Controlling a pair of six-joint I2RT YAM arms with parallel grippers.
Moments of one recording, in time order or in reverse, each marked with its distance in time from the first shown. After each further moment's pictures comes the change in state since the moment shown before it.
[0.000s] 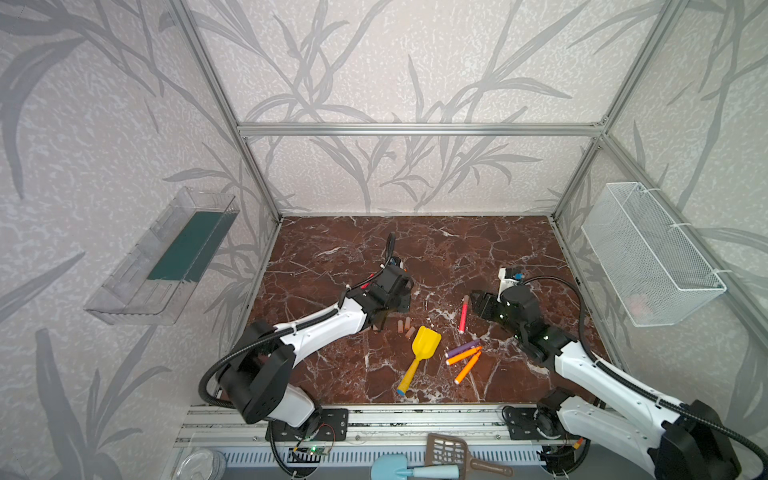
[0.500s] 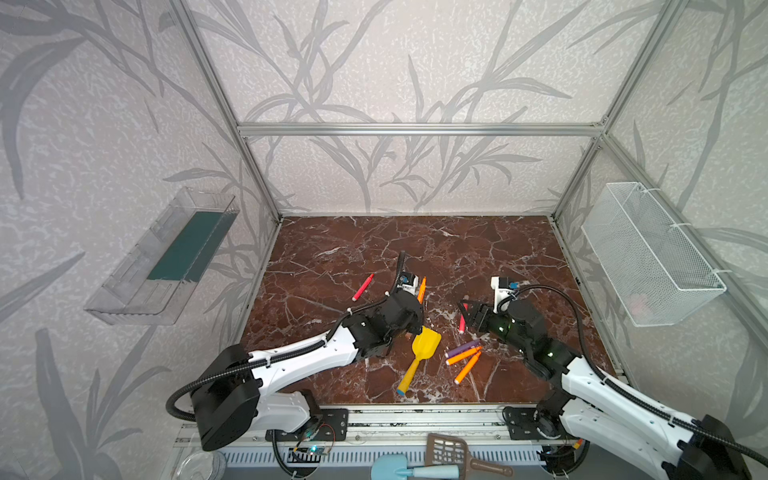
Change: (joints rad) left arm -0.188 -0.167 -0.100 0.103 -0.074 -0.033; right arm 0.086 -0.113 -0.080 0.110 -0.126 0.086
